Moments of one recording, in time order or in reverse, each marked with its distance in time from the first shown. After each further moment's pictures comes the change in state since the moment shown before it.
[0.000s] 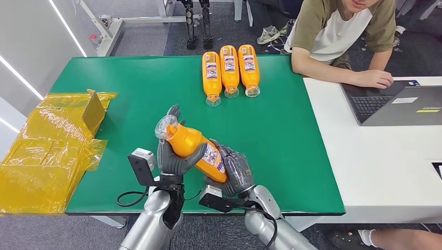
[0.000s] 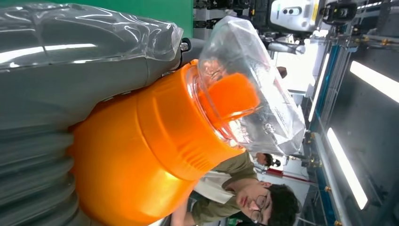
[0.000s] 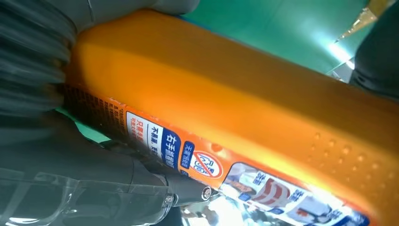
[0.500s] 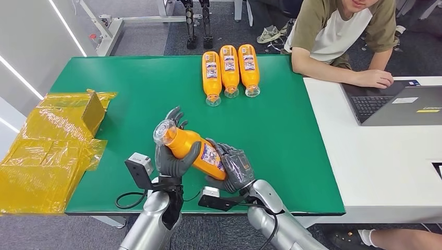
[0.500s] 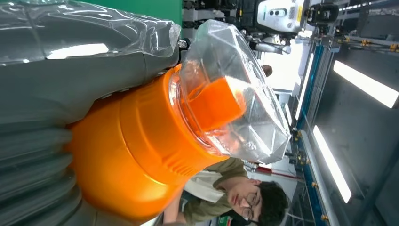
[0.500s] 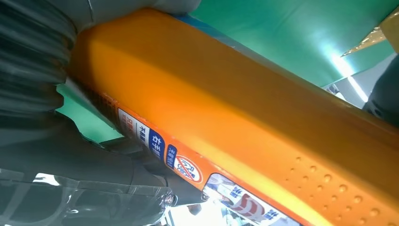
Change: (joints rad) left arm 0.004 0.000 0.012 0.006 -0.017 -0.035 -0.020; right arm -0.024 -0.012 -0.005 0.006 0.125 0.048 0.012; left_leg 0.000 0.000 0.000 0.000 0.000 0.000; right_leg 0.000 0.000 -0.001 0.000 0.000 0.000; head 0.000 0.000
